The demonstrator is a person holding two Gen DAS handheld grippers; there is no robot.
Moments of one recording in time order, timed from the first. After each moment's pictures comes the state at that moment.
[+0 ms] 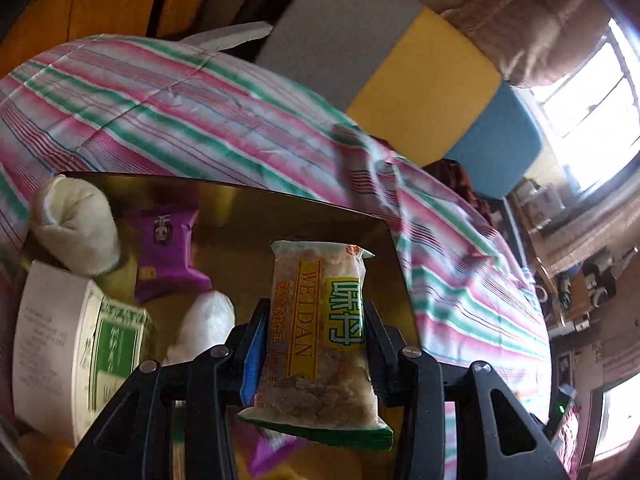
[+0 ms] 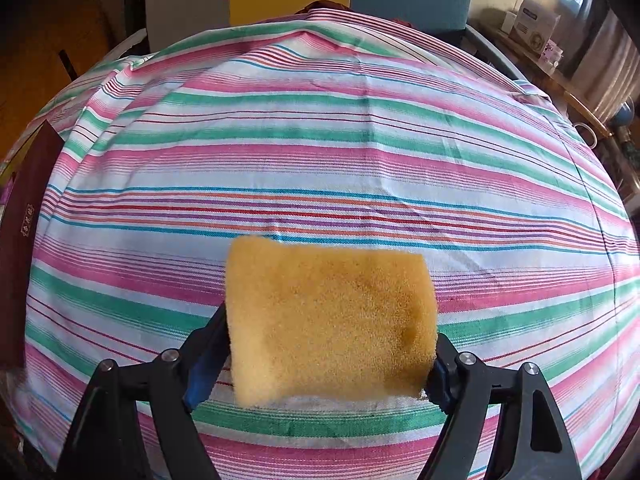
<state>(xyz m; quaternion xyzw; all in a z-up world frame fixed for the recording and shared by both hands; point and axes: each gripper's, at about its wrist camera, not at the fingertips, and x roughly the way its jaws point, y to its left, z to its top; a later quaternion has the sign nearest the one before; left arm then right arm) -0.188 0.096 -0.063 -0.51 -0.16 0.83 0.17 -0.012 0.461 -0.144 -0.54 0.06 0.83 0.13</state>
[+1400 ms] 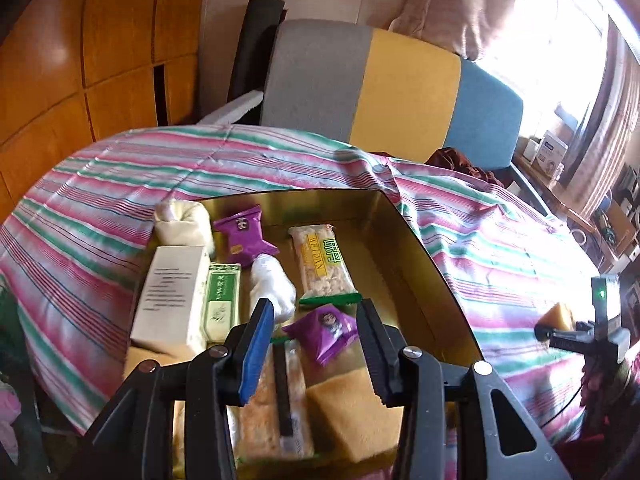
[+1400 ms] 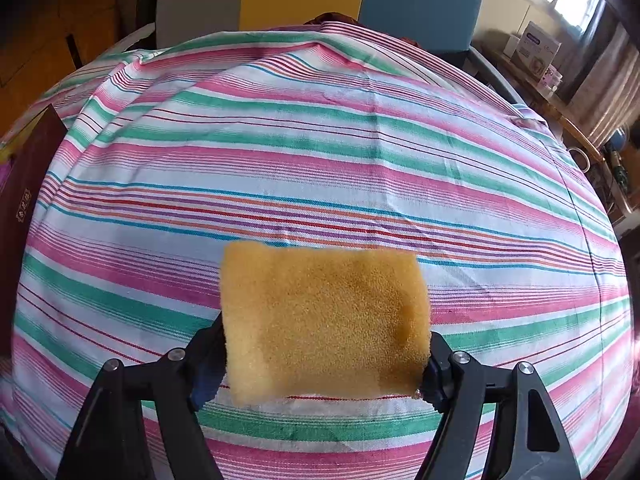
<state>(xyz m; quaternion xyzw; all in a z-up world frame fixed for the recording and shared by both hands) -0.064 0.066 -0.017 -0.40 -0.01 0.90 0.16 -0.009 0.466 -0.142 -0.53 0.03 0.84 0.14</state>
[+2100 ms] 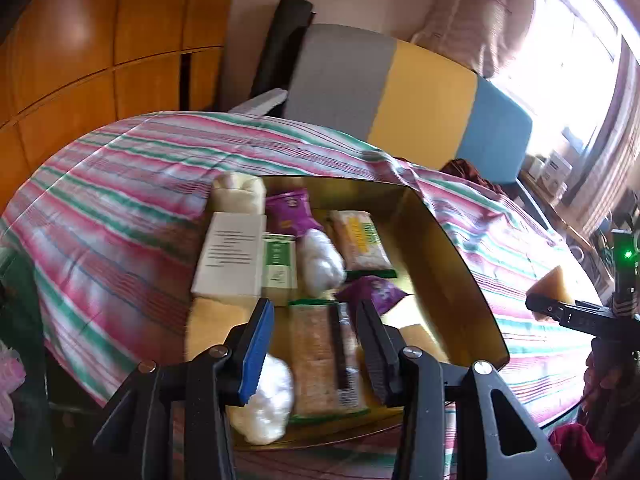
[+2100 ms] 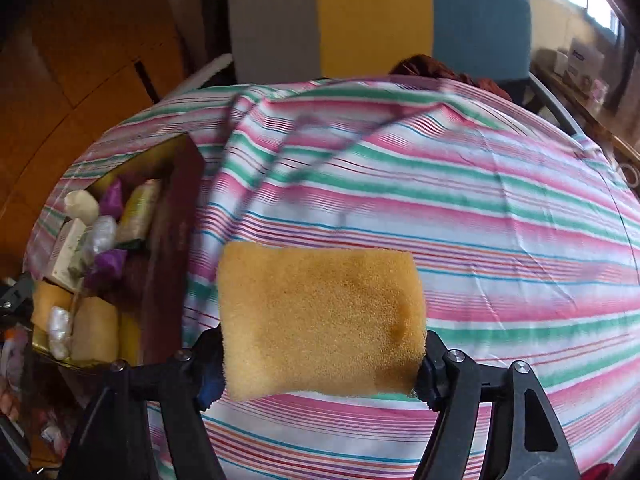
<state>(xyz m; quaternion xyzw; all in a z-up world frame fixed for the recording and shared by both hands) -0.038 0.002 -0.023 -0.40 -0.05 0.90 0.14 -0.015 0.342 -0.073 -0.48 0.08 0.88 0.02</state>
